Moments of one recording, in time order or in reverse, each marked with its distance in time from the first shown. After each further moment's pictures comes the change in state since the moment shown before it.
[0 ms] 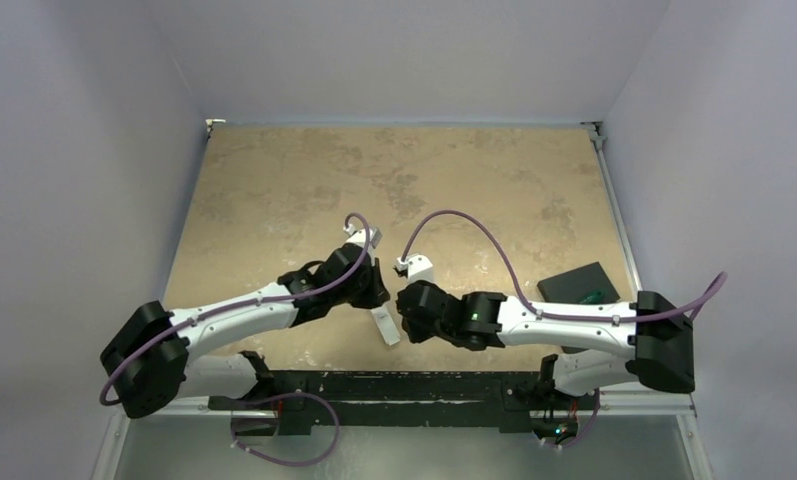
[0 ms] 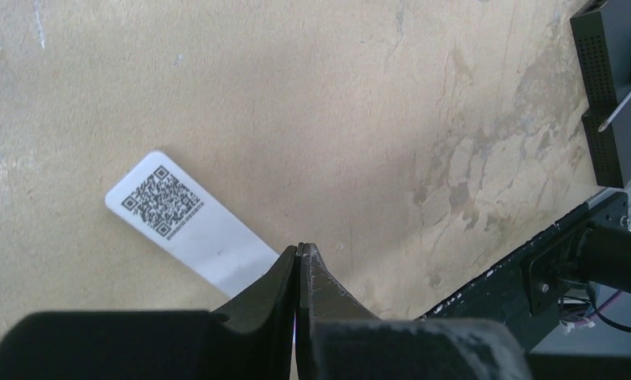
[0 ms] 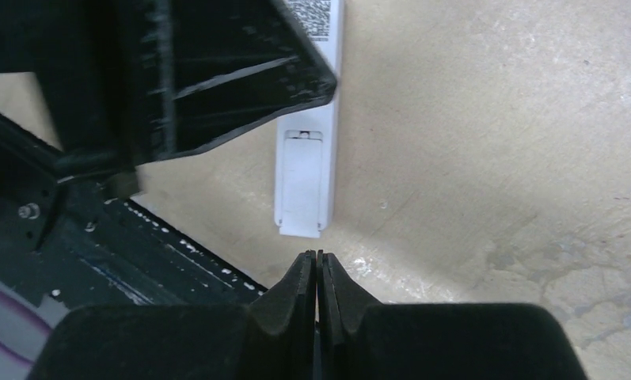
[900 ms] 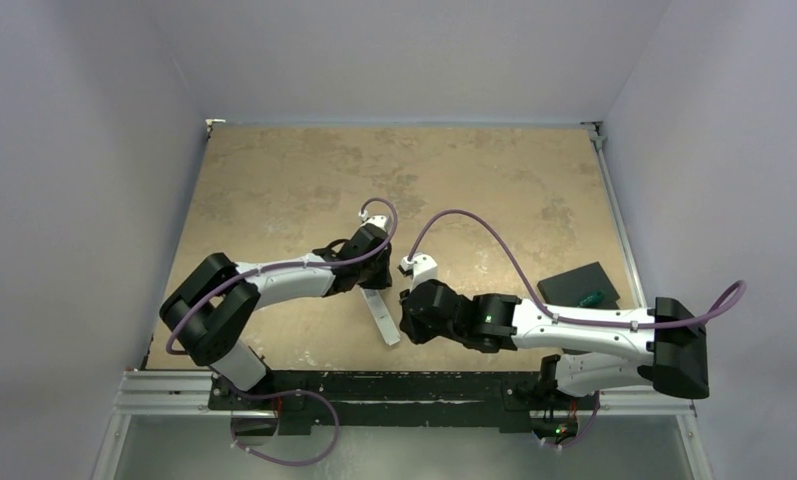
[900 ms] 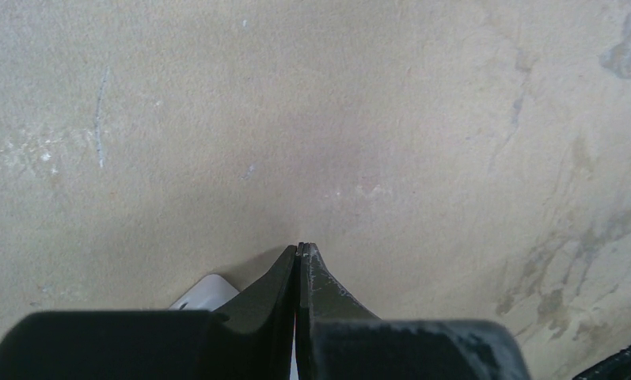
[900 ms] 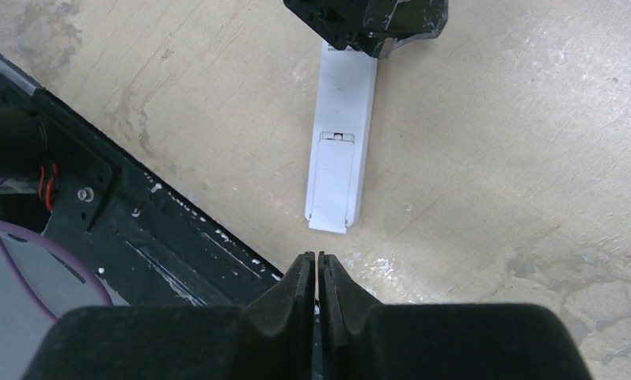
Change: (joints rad) left arm 0.102 0.384 0.170 0.085 -0.020 0.075; right arm 0.000 -0.095 -0.043 0.058 -0.065 -0.025
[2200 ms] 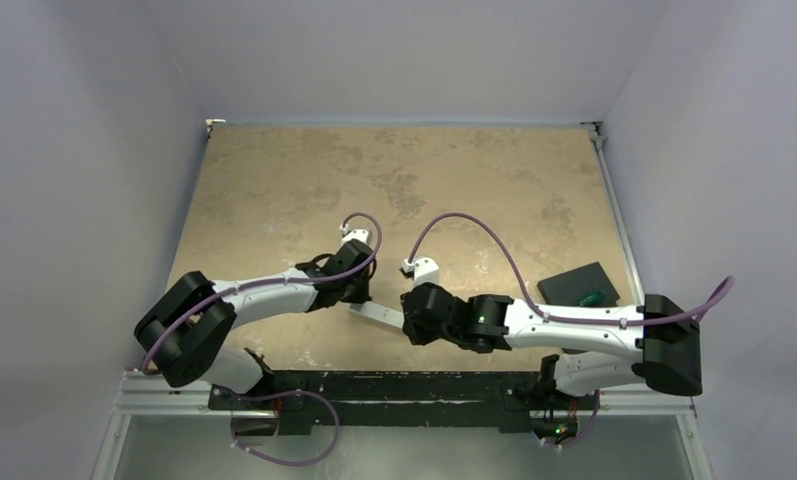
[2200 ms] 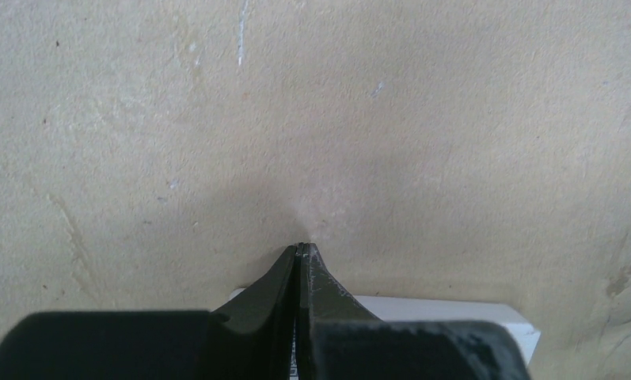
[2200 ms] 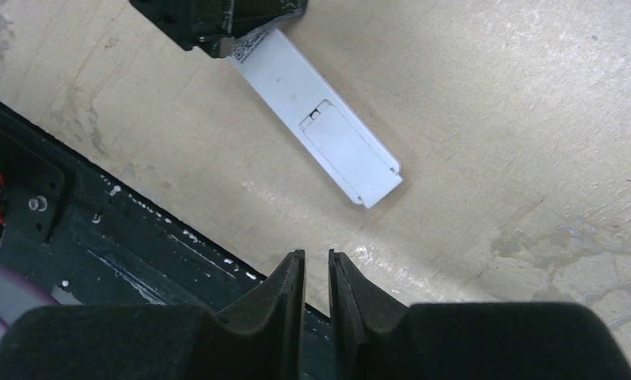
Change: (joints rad) left arm 0.000 -0.127 -0.136 -0.087 -0.124 0.023; right arm 0.000 0.037 -0.010 -0.028 0.032 0.053
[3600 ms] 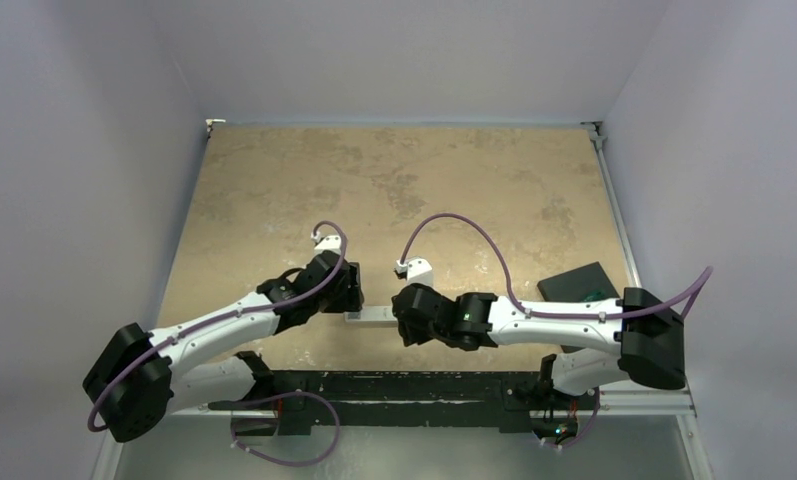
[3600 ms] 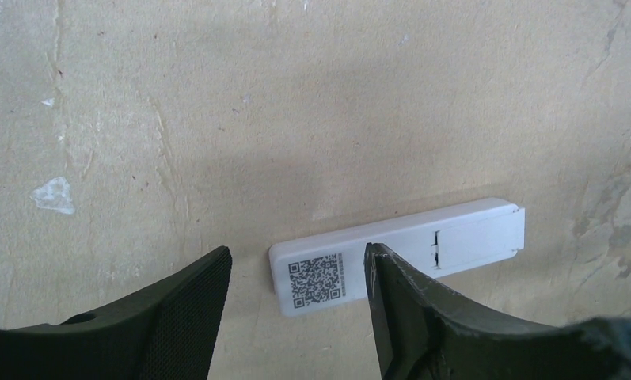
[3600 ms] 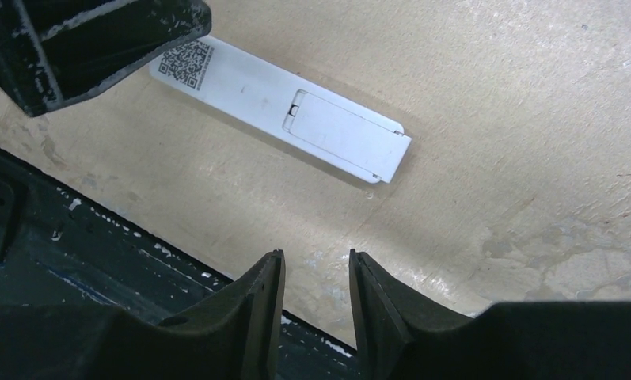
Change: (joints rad) left arm 0.000 -0.351 -0.121 -0.158 -0.035 -0.063; right arm 0.000 0.095 0.042 -0.039 0.031 0.017
